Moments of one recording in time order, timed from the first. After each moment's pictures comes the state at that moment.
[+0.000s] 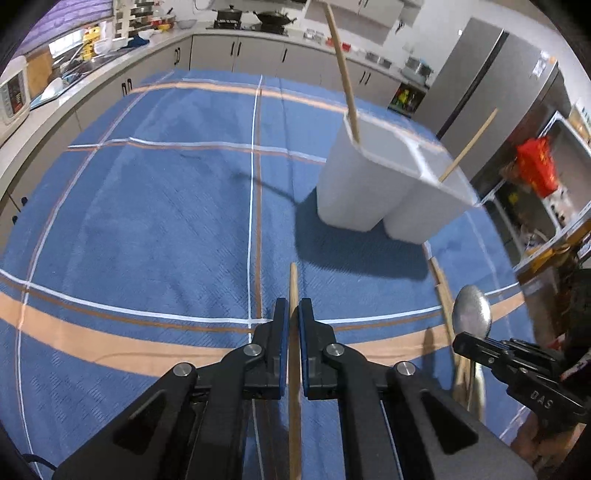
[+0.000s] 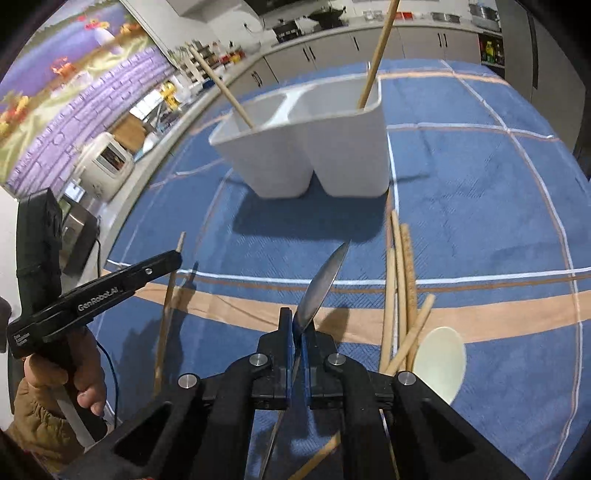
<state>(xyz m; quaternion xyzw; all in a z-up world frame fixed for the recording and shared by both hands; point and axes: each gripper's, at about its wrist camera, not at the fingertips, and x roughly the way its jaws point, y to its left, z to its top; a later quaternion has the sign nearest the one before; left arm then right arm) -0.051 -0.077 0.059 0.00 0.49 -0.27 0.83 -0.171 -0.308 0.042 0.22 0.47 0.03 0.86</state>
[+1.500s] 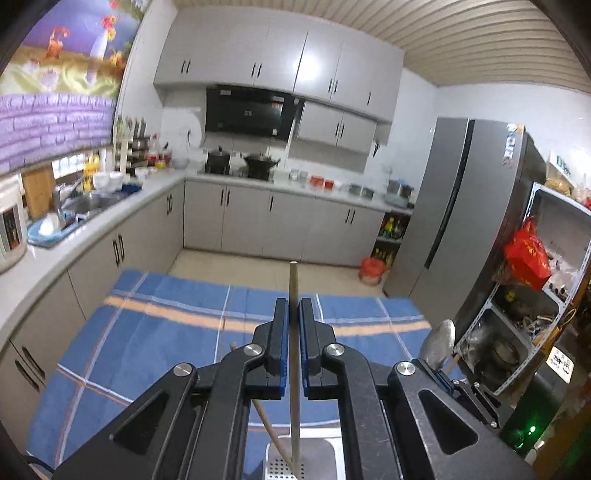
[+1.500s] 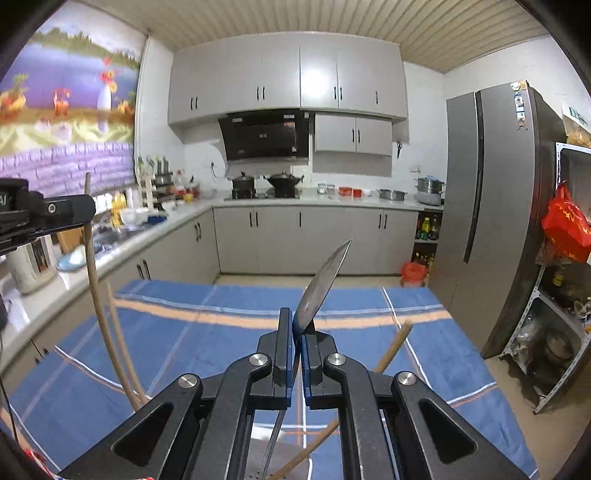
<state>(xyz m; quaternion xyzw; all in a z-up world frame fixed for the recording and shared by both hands) 0.063 -0.189 0.222 -0.03 0.25 -0.27 0.93 -0.016 -0.337 0.153 0.04 0.20 -0.17 0.96</state>
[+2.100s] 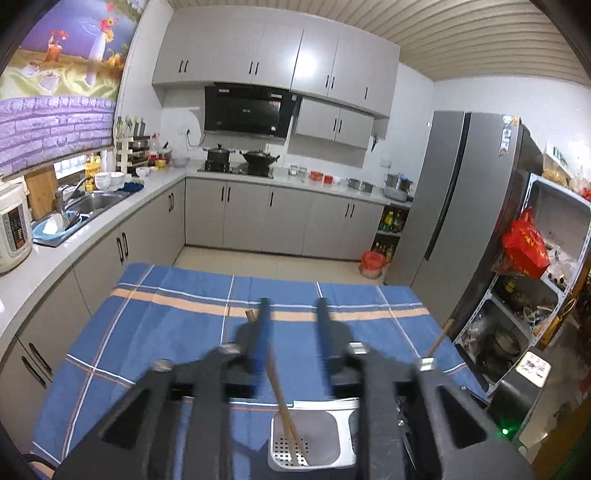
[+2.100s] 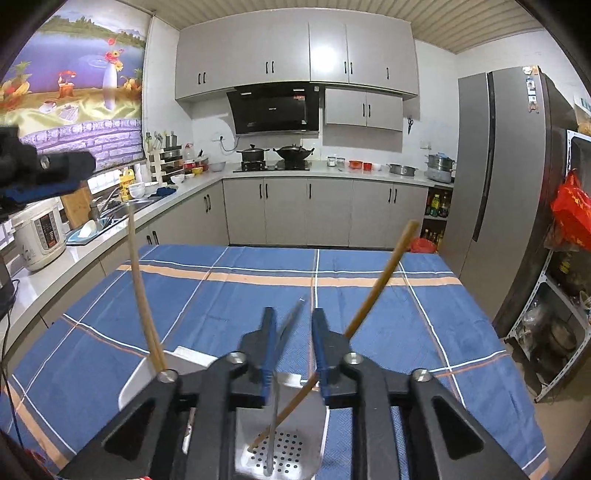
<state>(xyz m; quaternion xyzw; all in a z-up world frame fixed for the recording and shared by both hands) 0.028 -0.162 0.222 -0.03 0.23 -0.27 0.93 -0.040 -0.331 0.127 0.04 0.24 -0.14 0.96</state>
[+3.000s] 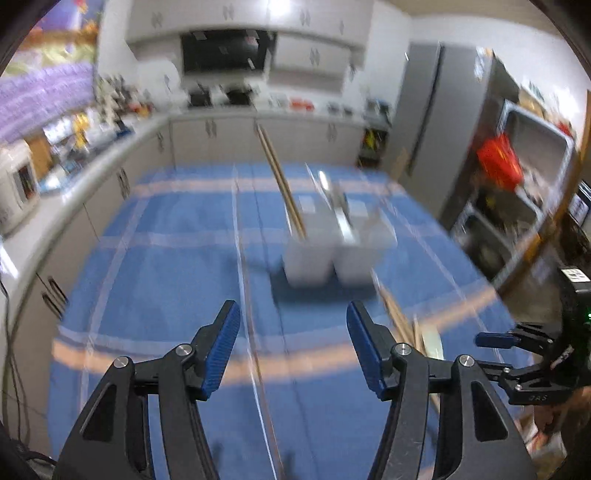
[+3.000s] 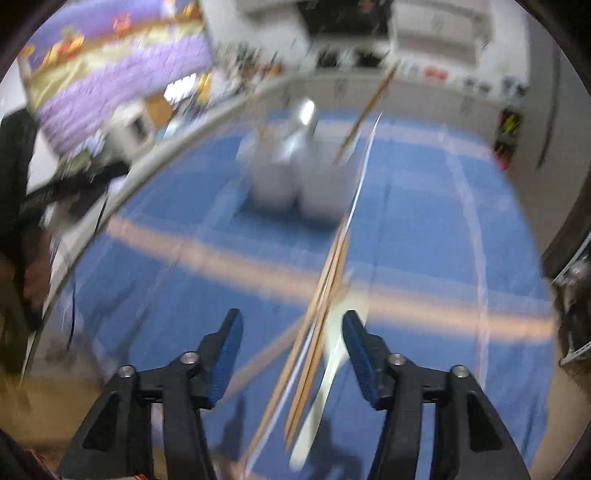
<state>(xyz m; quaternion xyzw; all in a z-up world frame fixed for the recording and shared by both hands) -0.126 -0.059 0.140 0.05 0.38 -0.31 0.87 -0.247 -0.315 0.077 0.08 0.46 0.06 0.88</state>
